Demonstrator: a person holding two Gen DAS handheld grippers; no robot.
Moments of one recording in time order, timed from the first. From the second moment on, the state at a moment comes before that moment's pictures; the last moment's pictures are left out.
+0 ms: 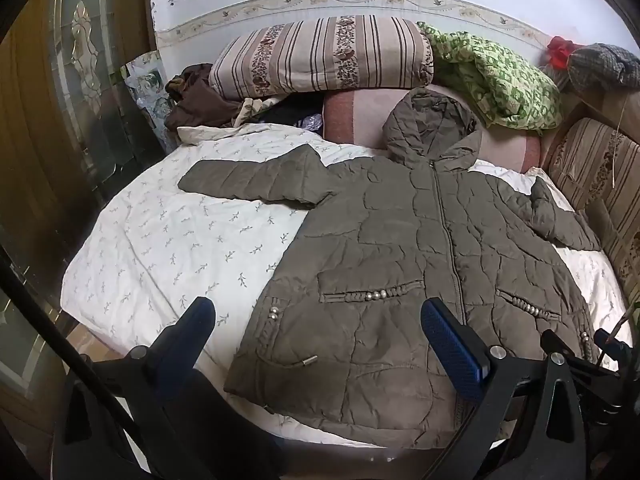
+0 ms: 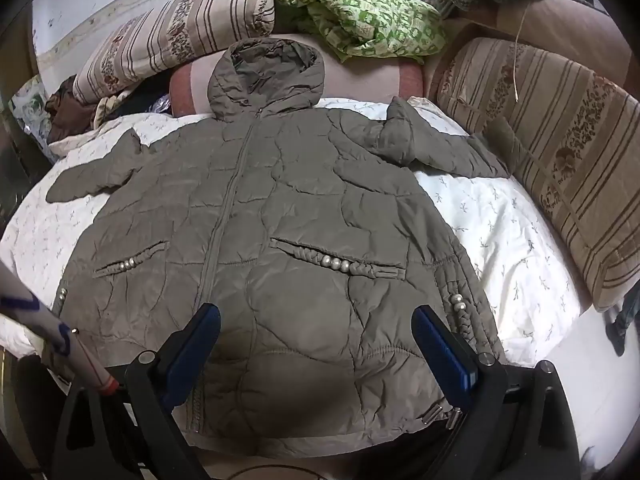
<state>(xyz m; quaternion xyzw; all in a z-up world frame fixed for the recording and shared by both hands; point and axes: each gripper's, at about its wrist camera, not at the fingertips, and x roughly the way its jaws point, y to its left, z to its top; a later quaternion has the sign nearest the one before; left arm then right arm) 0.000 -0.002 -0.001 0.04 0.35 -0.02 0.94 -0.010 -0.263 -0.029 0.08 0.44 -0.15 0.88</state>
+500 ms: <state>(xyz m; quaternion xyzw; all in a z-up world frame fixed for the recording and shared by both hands) -0.016 -0.011 -0.017 0.02 0.38 -0.04 0.93 -0.013 -0.264 -0.029 0.07 0.44 -0.16 0.88</state>
